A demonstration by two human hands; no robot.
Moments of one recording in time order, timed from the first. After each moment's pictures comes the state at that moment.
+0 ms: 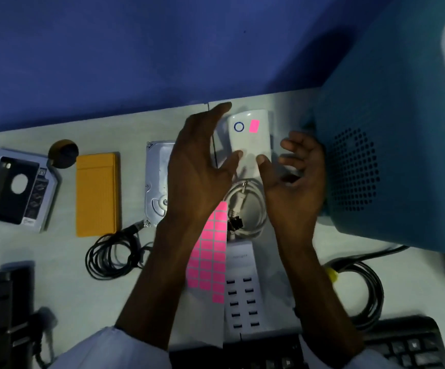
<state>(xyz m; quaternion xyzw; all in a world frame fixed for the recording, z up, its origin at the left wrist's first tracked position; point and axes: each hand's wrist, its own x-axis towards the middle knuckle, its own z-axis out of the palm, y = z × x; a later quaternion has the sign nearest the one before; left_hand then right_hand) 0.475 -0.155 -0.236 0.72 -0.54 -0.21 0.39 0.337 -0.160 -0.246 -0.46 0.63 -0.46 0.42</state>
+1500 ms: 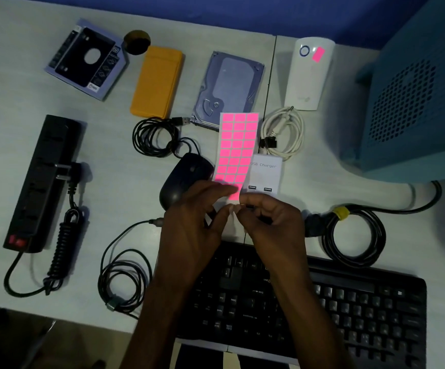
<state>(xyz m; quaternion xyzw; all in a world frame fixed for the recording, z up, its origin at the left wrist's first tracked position) 0.417 0.087 -0.231 0.79 -0.44 -0.21 0.37 0.300 0.014 -0.221 -0.50 0.57 -0.18 0.62</state>
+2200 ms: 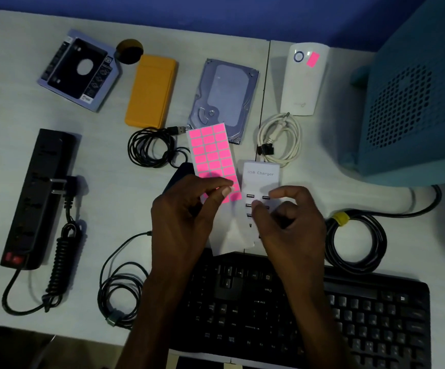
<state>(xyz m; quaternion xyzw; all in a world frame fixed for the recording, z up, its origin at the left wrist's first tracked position) 0.430 0.068 -0.219 0.77 -0.35 -0.24 0.47 0.293 0.002 -0.211 -0.54 0.61 -0.23 0.53</state>
